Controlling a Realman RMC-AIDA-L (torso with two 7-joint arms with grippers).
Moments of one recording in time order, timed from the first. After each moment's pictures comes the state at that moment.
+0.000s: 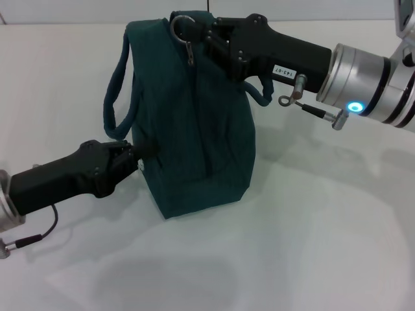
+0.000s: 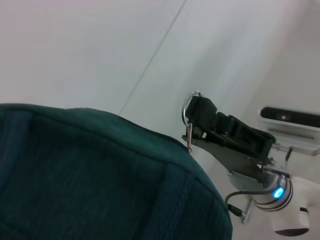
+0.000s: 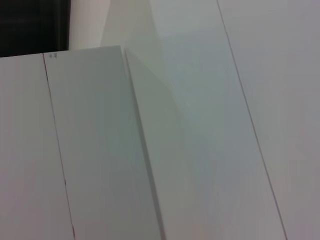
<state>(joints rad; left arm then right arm) -0.31 -2.08 0.75 0.57 1.67 1.77 -1.45 0.73 2.02 -1.84 -0.49 -0.49 -1.23 1.07</state>
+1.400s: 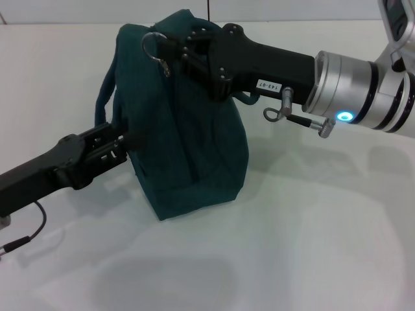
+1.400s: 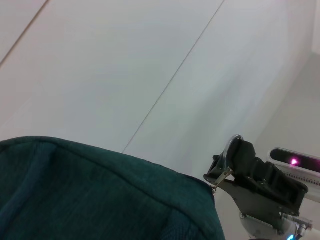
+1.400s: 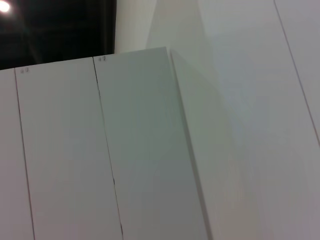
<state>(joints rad) -0.27 -2.07 0.74 0.52 1.56 1.81 -1.47 0.75 2.03 -1.88 -0.50 -0.52 -1.31 1.08</state>
